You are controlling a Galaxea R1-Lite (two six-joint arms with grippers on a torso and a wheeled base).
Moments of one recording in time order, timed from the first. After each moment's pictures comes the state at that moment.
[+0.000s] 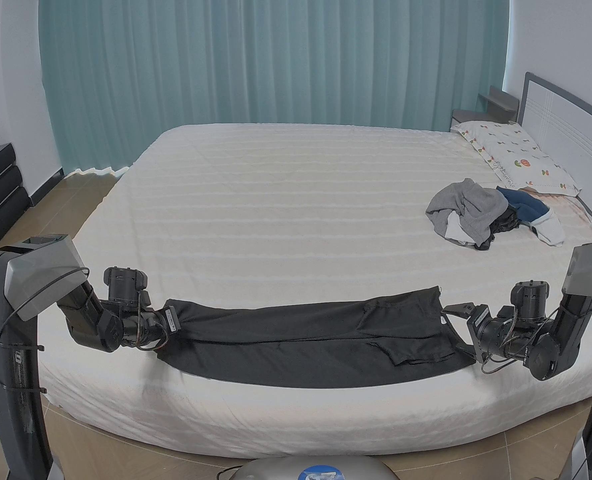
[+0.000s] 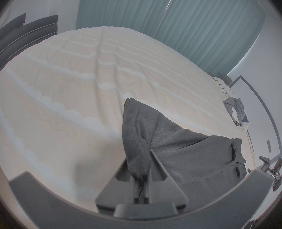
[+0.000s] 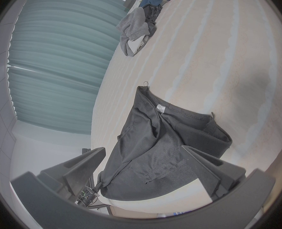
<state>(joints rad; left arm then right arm) -0.03 2.38 -0.93 -0.68 -0.17 -0.40 0.04 2.24 -0.48 -1.20 0.32 1.04</state>
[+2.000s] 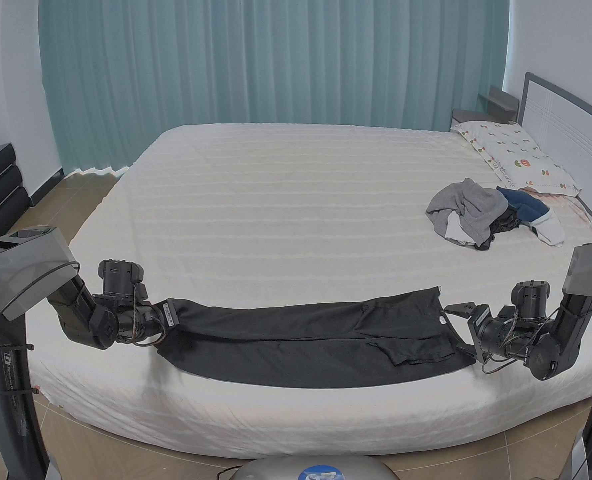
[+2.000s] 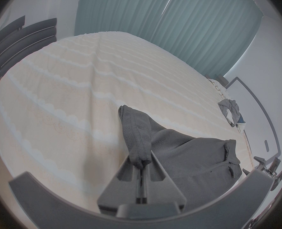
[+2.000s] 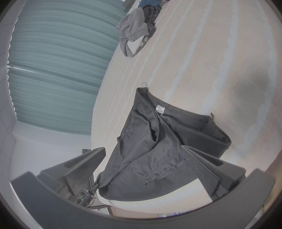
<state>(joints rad) -0.05 2.30 -0.89 -0.67 -0.17 -0.41 0.04 2.24 -0.48 -1.21 0.32 1.05</state>
